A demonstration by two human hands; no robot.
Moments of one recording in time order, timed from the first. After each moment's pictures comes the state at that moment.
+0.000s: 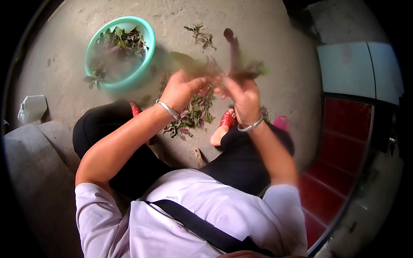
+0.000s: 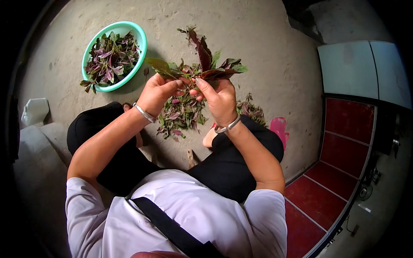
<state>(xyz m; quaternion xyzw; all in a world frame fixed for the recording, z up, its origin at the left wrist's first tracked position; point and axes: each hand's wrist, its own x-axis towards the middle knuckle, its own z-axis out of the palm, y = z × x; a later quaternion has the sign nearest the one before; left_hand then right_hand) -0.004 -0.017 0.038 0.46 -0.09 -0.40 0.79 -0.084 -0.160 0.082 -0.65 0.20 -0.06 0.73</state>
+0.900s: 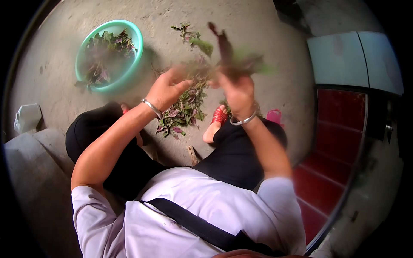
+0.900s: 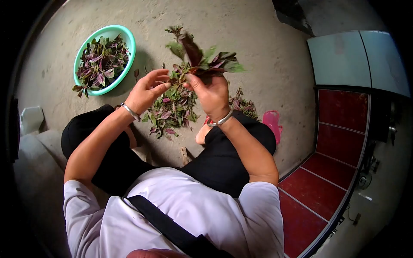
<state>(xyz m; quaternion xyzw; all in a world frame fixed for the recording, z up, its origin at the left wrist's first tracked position) 0.001 -0.010 0.033 0.67 -0.21 -0.39 0.60 -0.091 -0.166 0.082 -0.68 0.15 -0.16 0.70</state>
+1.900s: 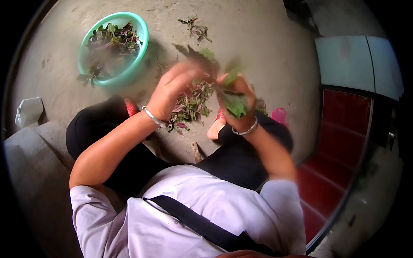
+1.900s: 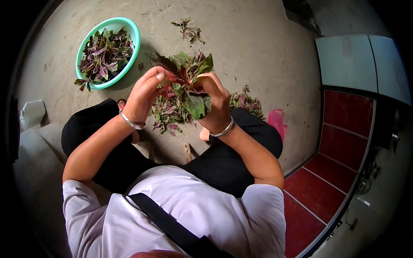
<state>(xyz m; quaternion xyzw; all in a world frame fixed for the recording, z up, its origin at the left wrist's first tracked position) -0.011 0.000 0.056 0.46 -0.09 -0.42 0.78 -0.104 -0.158 0.081 -0.89 0.00 -0.21 0.40</state>
